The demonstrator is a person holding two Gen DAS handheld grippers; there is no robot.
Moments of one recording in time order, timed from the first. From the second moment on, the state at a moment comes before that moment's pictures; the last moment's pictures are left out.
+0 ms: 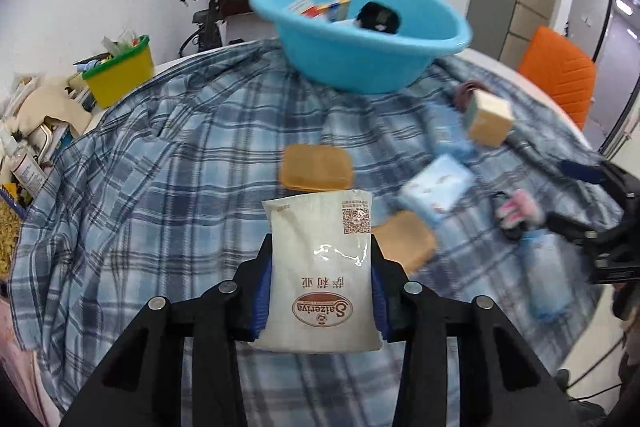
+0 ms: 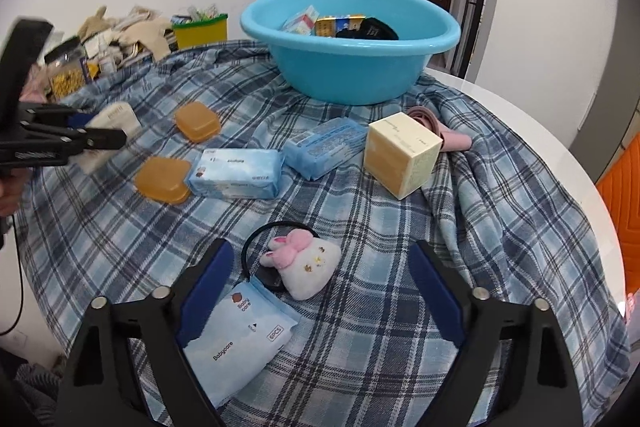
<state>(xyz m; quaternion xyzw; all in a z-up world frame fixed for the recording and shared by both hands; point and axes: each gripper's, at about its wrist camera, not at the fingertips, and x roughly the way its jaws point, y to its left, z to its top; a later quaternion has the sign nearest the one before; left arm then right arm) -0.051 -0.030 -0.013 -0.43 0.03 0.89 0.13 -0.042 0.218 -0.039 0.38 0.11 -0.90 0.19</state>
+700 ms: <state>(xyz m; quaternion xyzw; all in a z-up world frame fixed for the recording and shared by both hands) -0.037 0.014 -0.020 -0.42 0.05 0.90 0.14 -0.069 0.208 -0.067 0.43 0.11 -0.87 0.21</state>
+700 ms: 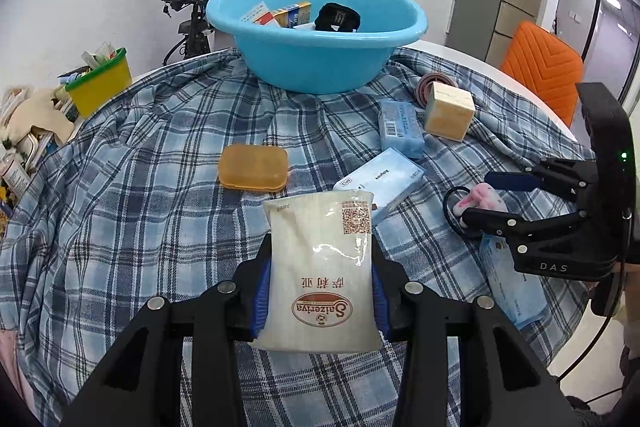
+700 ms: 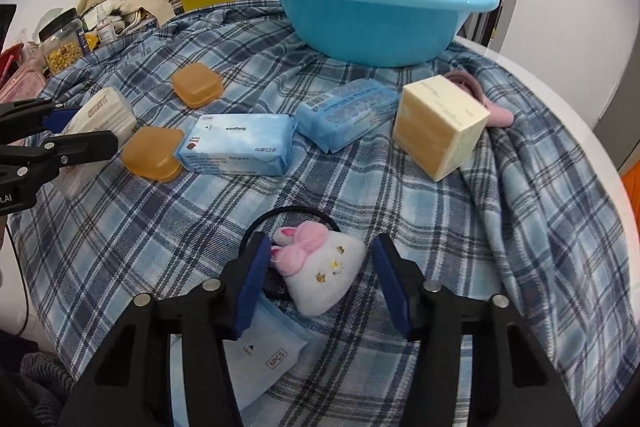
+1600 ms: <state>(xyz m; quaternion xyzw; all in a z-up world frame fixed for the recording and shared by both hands) -0.025 0.018 0.001 -0.33 0.03 0.94 0.08 -0.027 0.211 -0.017 0.31 0.07 -0.94 0.15</state>
